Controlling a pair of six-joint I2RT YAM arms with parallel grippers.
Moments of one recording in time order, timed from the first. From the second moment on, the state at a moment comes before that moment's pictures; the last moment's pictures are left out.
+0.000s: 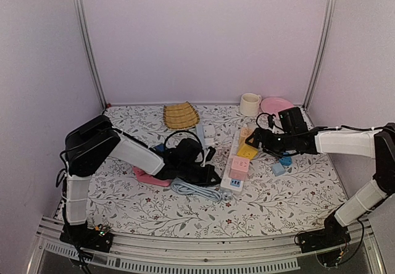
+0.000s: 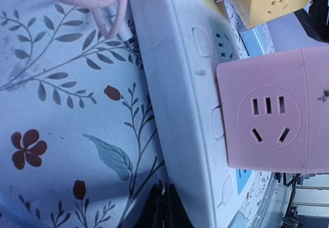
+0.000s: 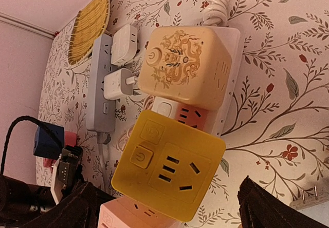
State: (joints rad) left arm -0.93 2.12 1.12 0.29 0.36 -0.75; right arm 0.47 1.48 0.83 -0.07 -0.22 0.68
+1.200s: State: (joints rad) left arm -0.99 2.17 1.17 0.36 0.35 -0.77; right arm 0.63 1.65 1.10 -0.38 0.14 0.61
